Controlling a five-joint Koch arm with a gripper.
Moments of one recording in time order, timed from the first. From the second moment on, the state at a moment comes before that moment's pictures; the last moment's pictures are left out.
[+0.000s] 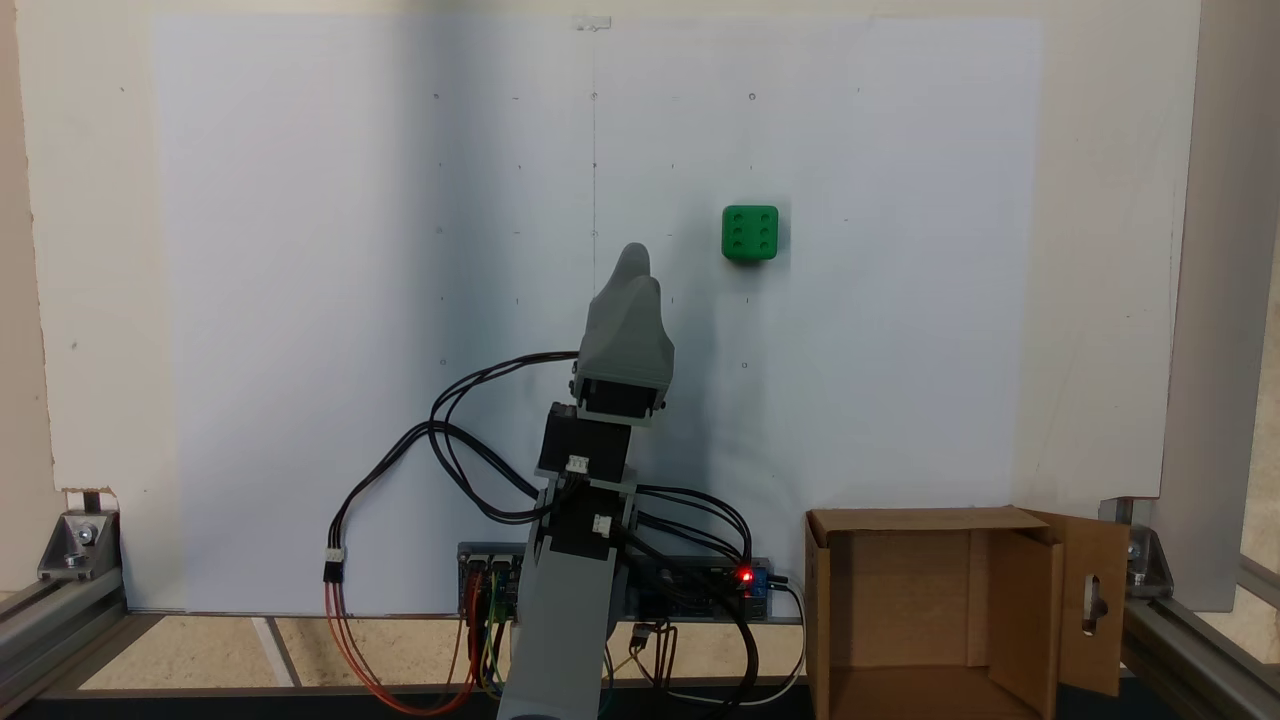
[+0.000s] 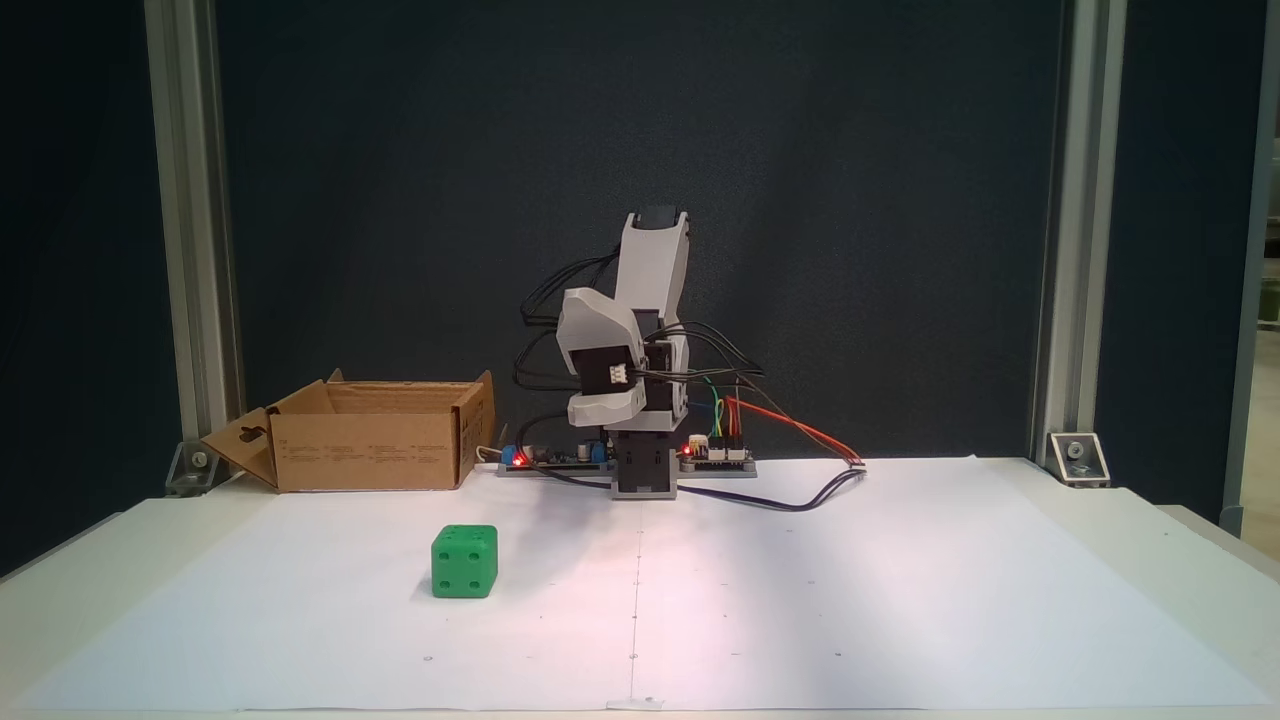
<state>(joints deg) 9.9 129.5 176.4 -79.3 5.4</state>
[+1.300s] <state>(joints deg) 8.9 129.5 176.4 -78.9 5.4</state>
